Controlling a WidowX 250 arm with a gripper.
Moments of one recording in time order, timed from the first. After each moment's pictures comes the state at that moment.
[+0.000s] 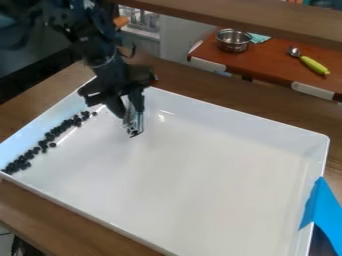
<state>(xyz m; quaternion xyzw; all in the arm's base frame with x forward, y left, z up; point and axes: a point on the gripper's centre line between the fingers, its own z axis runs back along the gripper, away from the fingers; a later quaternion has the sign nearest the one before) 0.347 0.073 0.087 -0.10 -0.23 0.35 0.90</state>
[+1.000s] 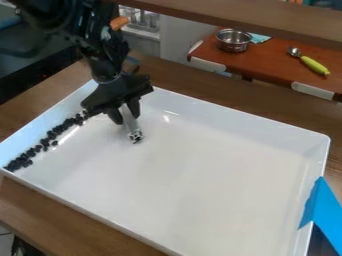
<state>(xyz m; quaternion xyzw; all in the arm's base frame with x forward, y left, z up) 0.352 0.093 0.054 -0.03 -0.23 0.44 0.87</state>
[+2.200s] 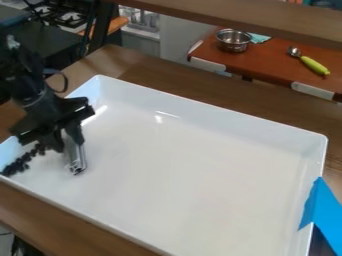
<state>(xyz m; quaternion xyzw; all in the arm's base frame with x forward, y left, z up) 0.253 0.134 0.053 -0.04 -0.19 0.45 0.87</state>
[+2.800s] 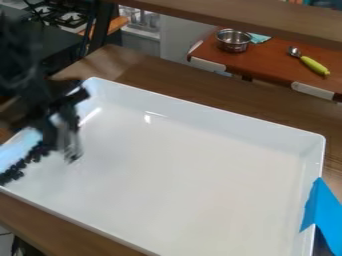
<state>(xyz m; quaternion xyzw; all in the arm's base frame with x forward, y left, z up) 0.265 0.109 0.096 -0.09 -0.23 0.43 0.87</state>
